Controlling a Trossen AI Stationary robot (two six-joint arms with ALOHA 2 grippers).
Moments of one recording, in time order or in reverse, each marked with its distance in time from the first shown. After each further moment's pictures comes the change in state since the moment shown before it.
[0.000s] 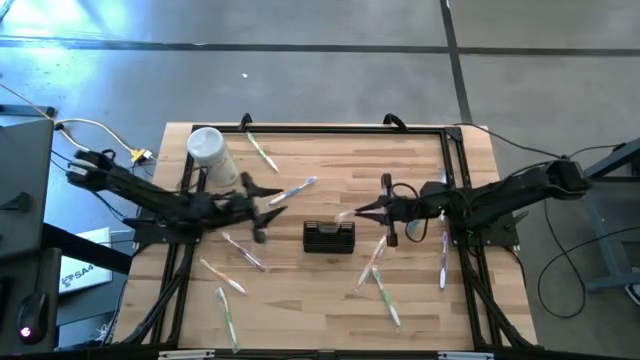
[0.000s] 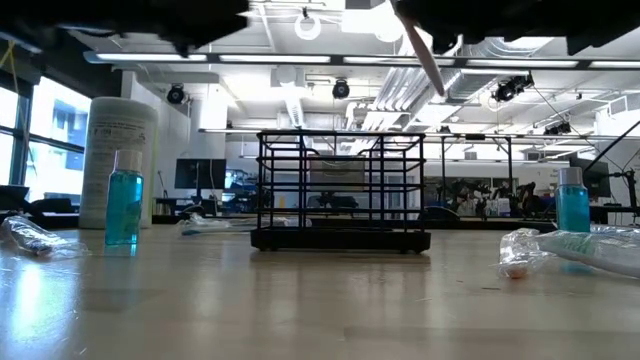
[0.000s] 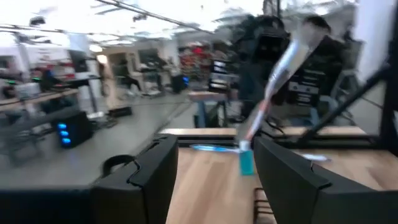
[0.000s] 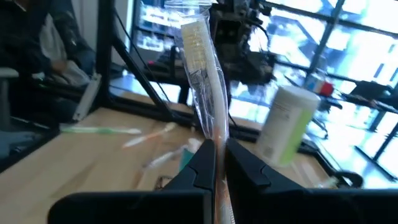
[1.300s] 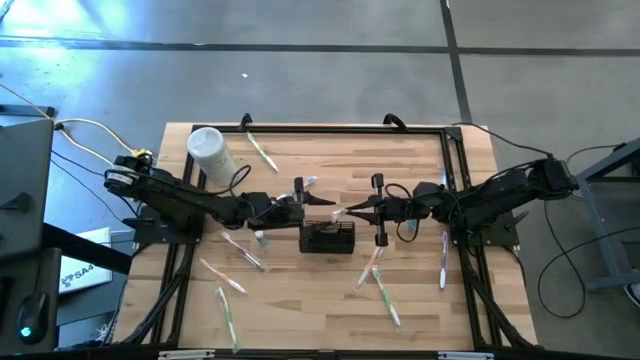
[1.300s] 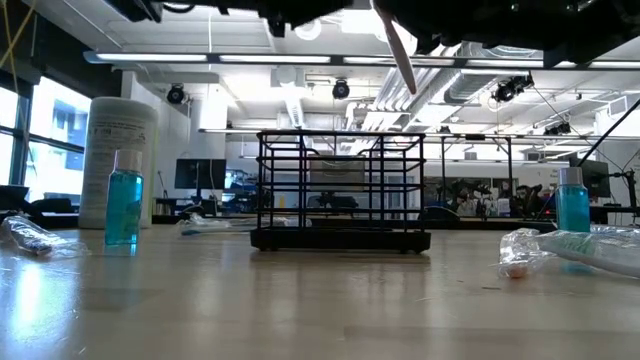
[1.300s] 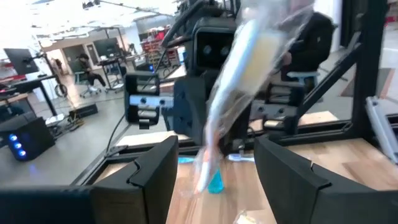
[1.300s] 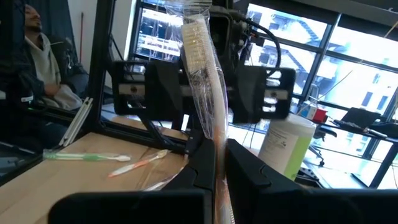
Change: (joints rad) left arm 0.079 0.392 0.440 -0.122 0.203 0.024; right arm -0.020 0.150 0.001 0.262 -0.022 -0.025
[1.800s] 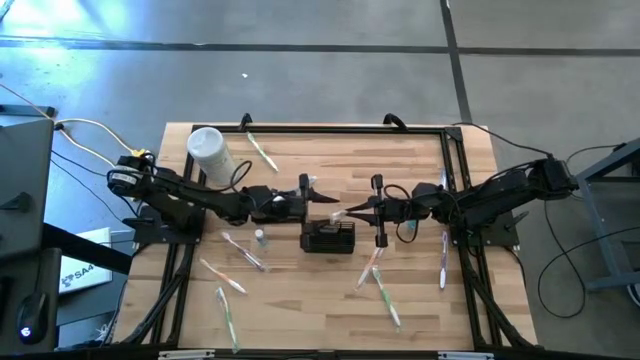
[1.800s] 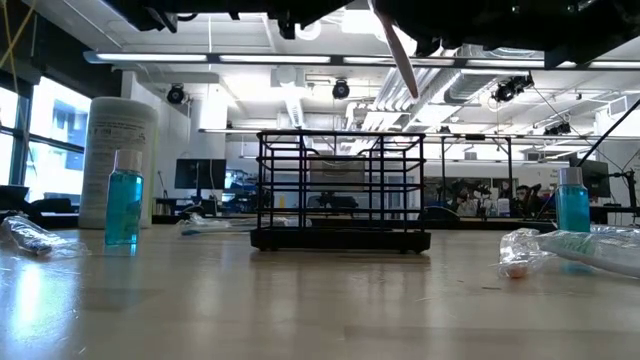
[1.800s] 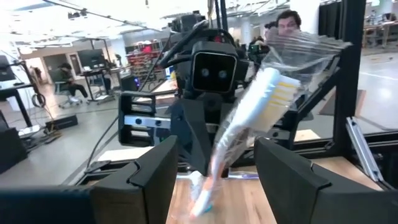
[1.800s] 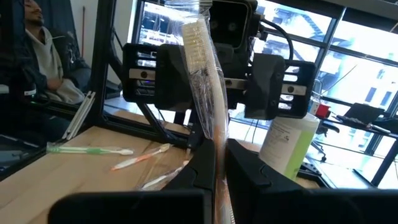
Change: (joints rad) left arm 0.040 0.024 0.003 0.073 0.127 -0.042; right arm -0.001 0.000 0.000 -0.025 -0.001 0.000
